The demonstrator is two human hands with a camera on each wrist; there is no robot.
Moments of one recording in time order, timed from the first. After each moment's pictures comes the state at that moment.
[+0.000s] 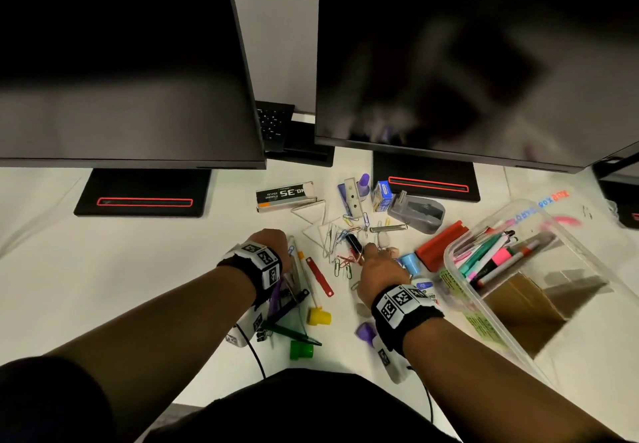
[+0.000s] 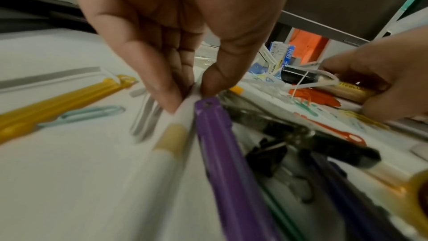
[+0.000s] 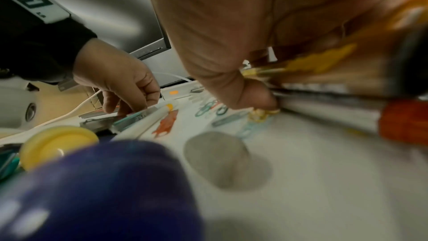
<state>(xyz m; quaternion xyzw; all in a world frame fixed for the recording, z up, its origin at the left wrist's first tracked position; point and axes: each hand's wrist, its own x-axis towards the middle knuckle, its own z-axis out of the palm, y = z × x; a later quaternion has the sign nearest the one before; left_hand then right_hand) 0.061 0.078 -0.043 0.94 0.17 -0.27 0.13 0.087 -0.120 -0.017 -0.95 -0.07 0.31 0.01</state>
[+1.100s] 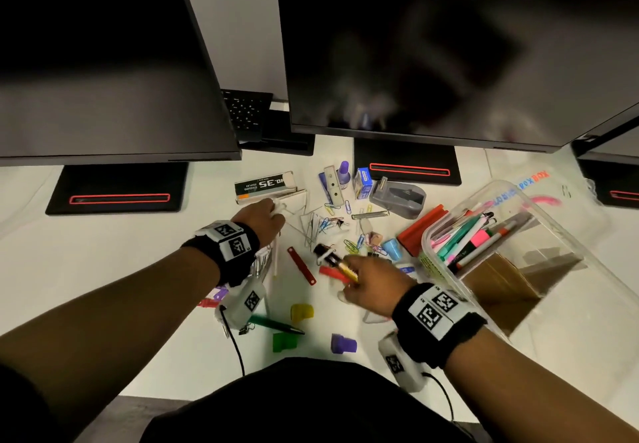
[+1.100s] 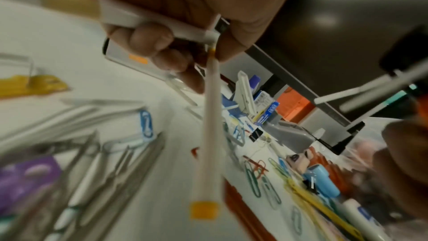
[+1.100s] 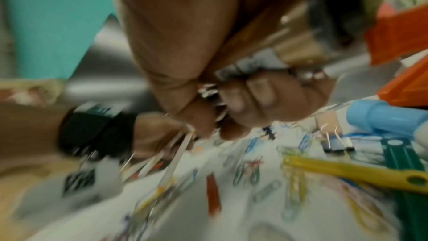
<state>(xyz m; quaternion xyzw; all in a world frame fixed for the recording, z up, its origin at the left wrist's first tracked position) 0.080 0.068 -0.004 0.92 0.19 -0.20 0.29 0.069 -0.161 0.026 -0.89 -0.25 0.35 0.16</state>
